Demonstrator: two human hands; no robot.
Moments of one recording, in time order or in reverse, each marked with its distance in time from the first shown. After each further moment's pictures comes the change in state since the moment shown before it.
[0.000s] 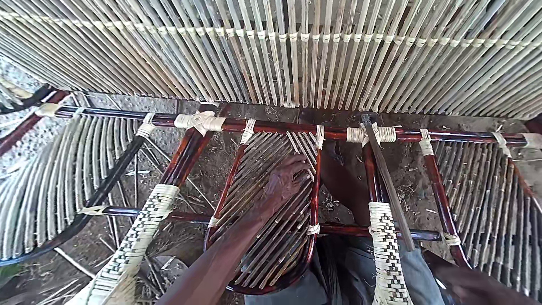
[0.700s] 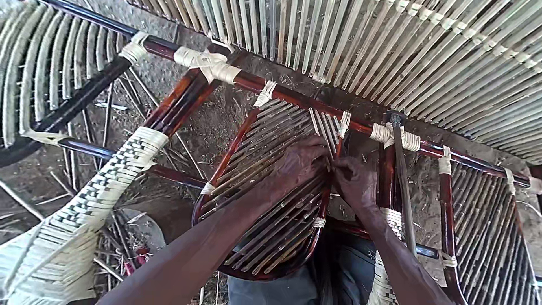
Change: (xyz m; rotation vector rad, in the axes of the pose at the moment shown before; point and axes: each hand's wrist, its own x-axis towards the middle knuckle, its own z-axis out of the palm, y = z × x) left_hand 0.002 -0.002 -0.001 -0.068 0.023 0.053; right_hand 0.224 -0.009 0.209 -0.318 0.068 -0.560
